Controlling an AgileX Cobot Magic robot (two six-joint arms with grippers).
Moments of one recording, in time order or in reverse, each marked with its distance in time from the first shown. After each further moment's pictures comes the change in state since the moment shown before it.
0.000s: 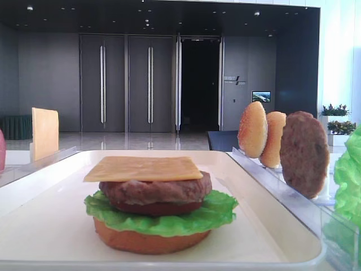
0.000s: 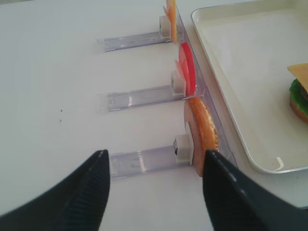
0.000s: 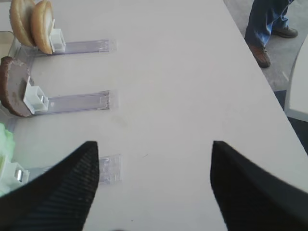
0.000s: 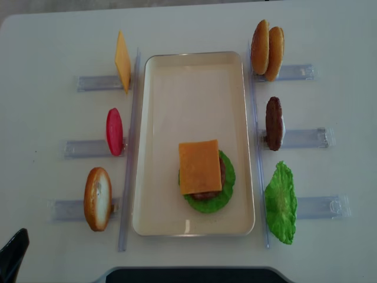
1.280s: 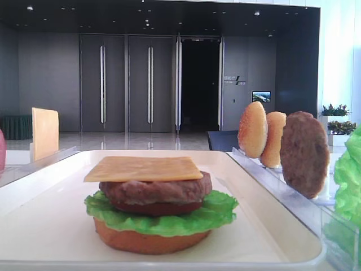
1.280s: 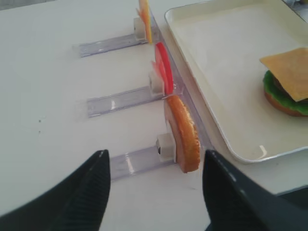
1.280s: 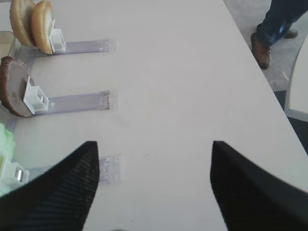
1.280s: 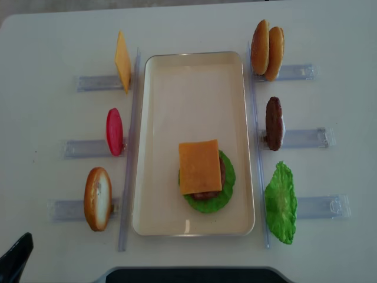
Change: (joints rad) left arm -0.102 0.000 0.000 0.000 -0.001 0.000; right arm 0.000 0.000 0.000 0.000 0.000 0.000
